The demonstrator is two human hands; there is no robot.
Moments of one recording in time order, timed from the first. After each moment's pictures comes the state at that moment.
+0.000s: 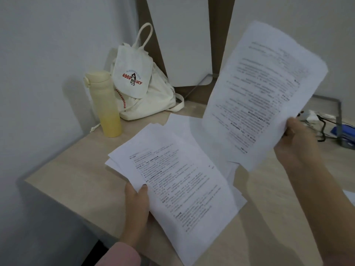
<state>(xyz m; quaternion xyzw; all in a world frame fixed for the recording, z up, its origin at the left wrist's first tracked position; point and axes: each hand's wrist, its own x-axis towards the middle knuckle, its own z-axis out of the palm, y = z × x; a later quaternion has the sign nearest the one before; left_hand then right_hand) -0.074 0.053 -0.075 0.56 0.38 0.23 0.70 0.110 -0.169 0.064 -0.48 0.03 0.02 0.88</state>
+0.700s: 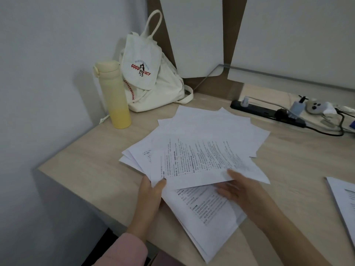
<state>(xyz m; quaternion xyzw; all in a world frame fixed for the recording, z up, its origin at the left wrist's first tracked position) -0.078 0.058 -0.084 0.56 0.31 0.17 0.75 0.026 -0.137 -0.040 -0.58 0.02 0.30 0.76</state>
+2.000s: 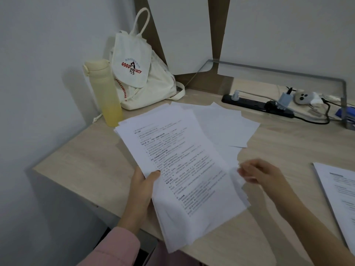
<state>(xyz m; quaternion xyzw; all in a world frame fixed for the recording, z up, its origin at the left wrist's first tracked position) -0.090 0.049 -0.055 0.58 0.29 0.18 0.74 0.026 -0.186 -0.019 -0.82 -0.07 0.12 0.56</state>
